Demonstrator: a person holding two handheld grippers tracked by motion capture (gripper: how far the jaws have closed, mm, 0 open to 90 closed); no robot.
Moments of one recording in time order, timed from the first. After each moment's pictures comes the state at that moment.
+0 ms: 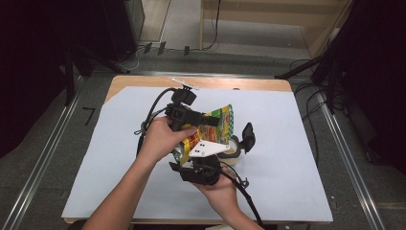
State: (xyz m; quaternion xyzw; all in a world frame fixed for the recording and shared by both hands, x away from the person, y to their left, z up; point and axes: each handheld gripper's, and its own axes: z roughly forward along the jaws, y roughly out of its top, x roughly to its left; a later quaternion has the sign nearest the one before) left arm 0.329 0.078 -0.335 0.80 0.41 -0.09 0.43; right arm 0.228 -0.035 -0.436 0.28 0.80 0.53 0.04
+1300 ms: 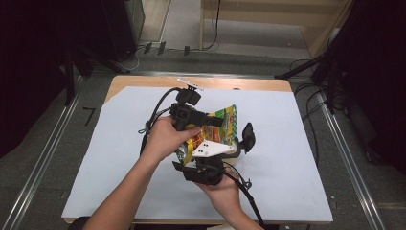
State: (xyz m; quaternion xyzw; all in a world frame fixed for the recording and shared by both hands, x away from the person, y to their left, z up) left arm 0.331 0.068 -0.336 0.81 0.39 -0.09 0.43; right arm 0.228 -0.042 -0.437 0.29 0.80 0.52 0.05
